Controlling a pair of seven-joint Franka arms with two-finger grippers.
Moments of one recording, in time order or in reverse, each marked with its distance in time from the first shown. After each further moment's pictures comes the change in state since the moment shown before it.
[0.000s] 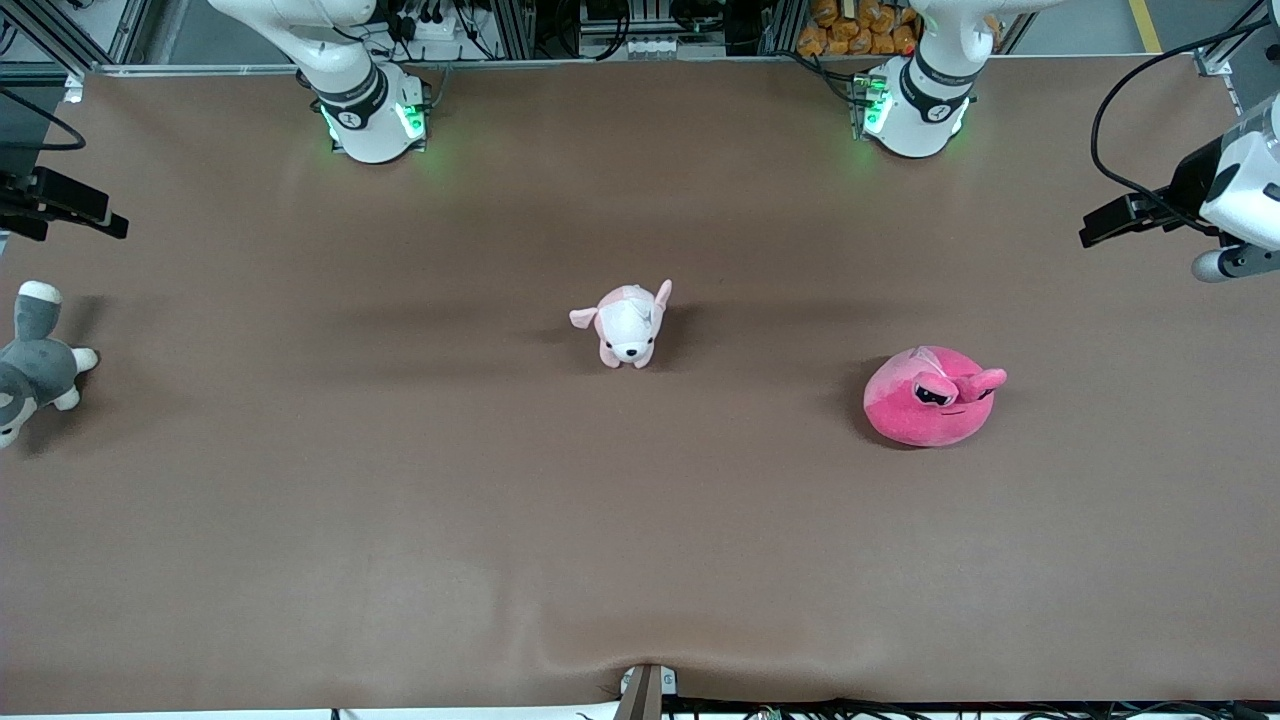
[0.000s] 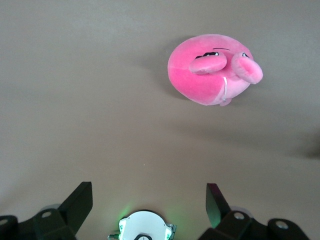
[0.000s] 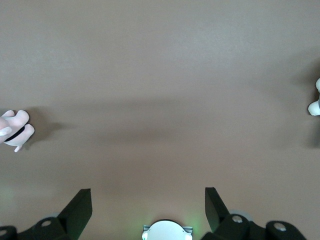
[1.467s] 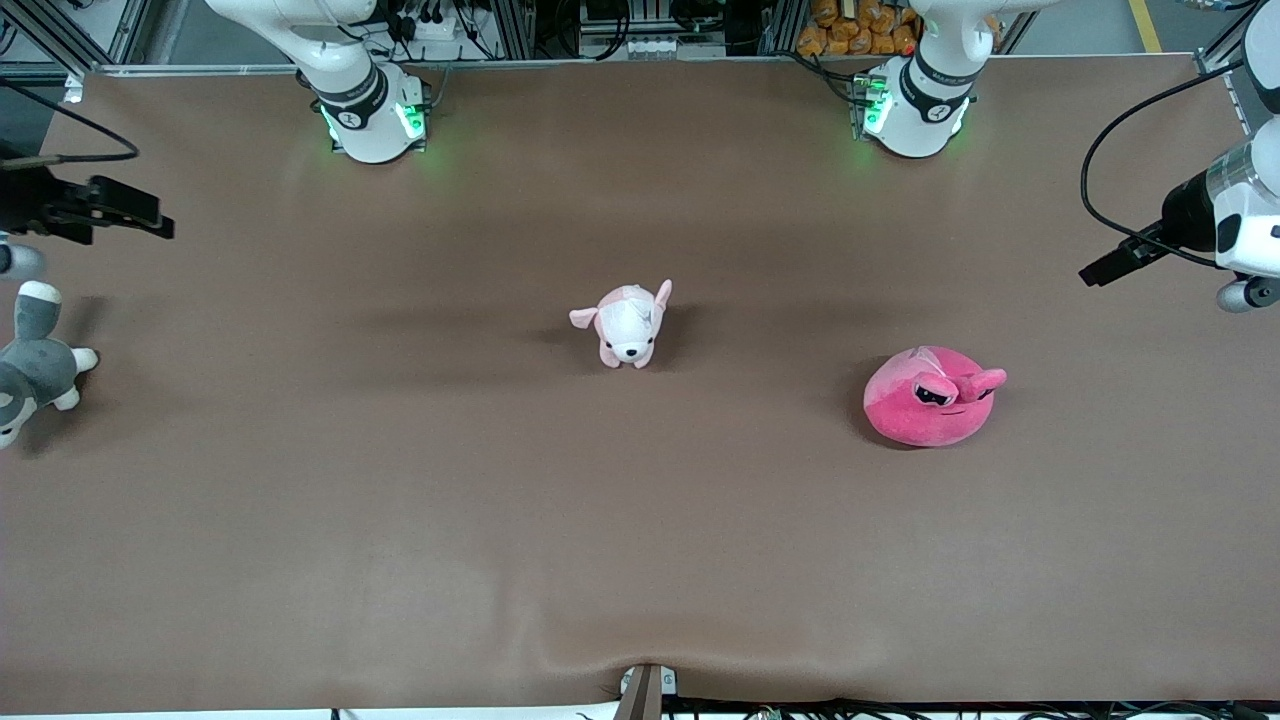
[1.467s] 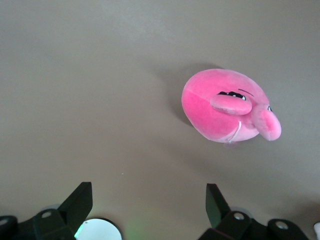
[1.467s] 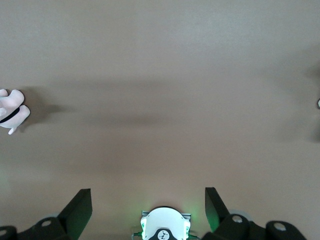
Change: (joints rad) left arm 0.026 0.004 0.000 -0.096 0.000 0.127 -0.353; right arm 0.088 0.042 0.013 0.006 -0.036 -0.045 0.042
